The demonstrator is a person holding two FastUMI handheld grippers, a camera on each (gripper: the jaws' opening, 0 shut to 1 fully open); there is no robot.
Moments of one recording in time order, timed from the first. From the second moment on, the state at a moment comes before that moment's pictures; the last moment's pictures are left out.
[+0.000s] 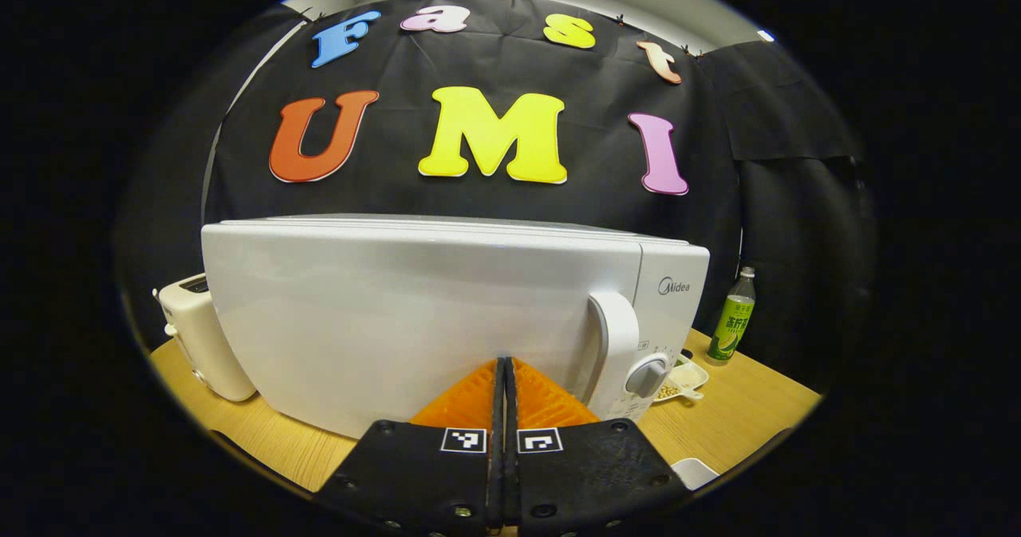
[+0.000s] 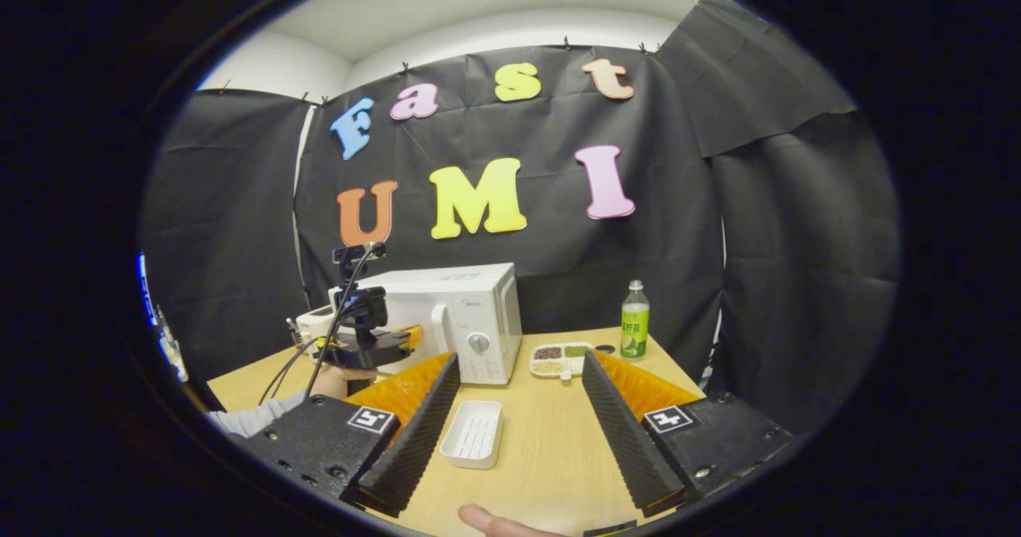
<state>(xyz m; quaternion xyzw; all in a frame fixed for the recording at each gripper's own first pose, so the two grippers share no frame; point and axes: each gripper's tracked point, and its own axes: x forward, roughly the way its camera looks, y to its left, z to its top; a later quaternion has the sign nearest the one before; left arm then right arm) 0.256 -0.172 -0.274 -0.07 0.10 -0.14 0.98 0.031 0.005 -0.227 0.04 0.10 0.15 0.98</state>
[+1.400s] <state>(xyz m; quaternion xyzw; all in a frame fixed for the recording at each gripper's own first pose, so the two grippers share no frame) -0.006 -0.052 -0.034 -0.06 0.03 -0.09 0.99 -0.062 -0.071 -0.064 0.05 0.01 0.03 1.00</state>
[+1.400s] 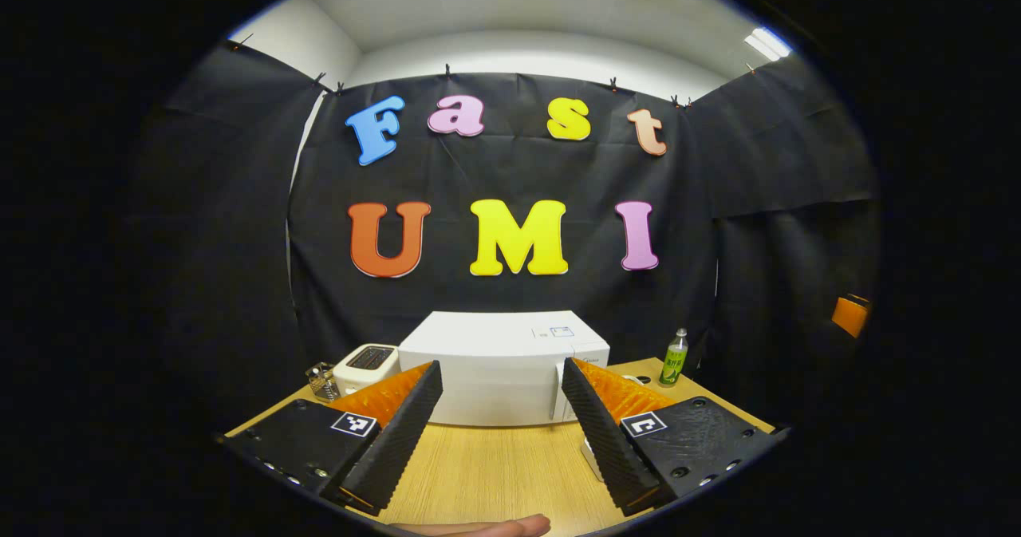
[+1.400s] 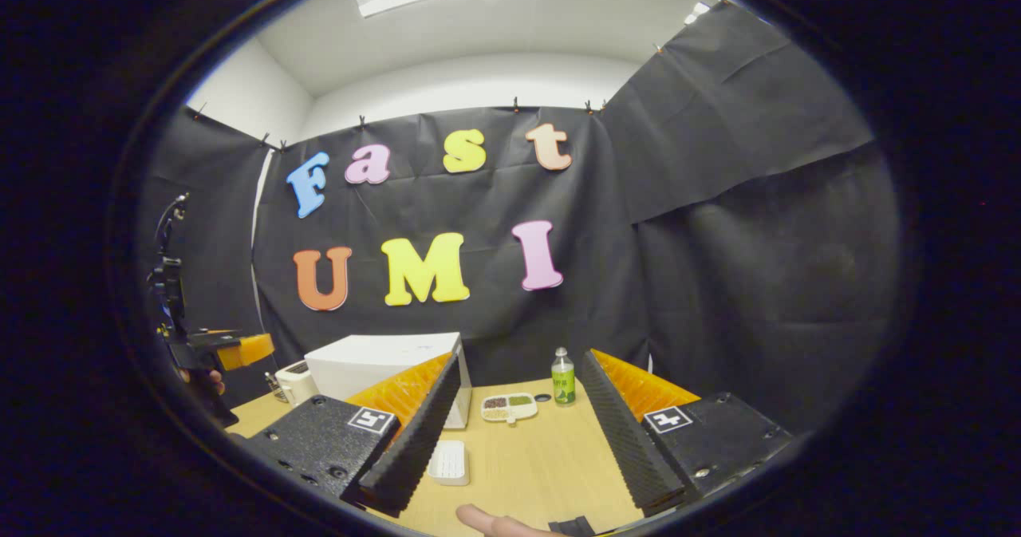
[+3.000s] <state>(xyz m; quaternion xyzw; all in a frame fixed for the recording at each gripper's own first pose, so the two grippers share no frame) -0.104 -0.031 0.007 -0.05 -0.02 -0.08 1.00 -0.101 -0.044 -0.023 0.03 -0.05 0.03 1.00</state>
